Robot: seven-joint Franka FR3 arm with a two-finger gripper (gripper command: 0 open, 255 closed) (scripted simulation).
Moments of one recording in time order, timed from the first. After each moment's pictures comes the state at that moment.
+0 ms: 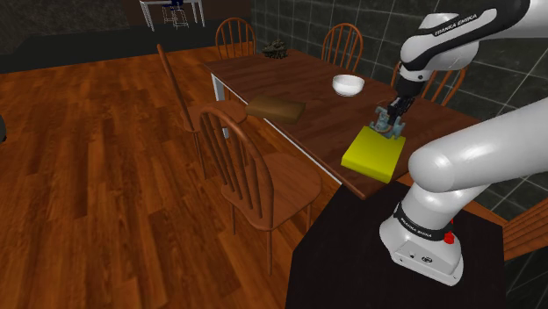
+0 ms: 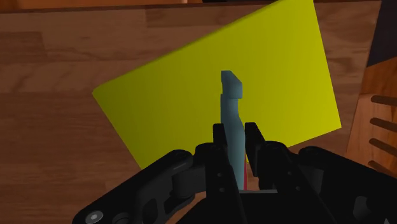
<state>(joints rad) -0.52 -0.60 -0.53 -2.73 -0.30 2.18 -0.48</state>
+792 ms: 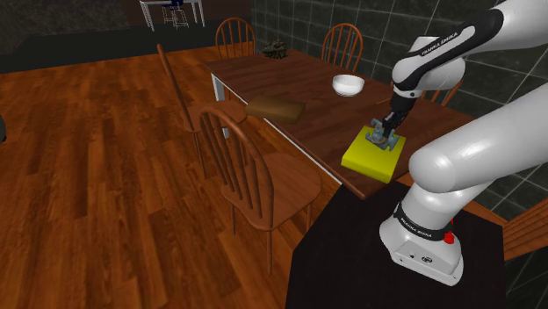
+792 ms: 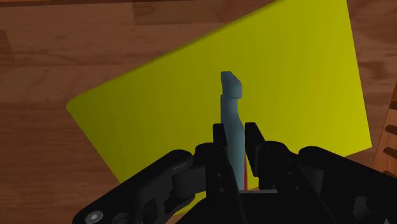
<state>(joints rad) -0.51 -0.47 -0.59 -2.80 -0.31 2.37 -0.49</state>
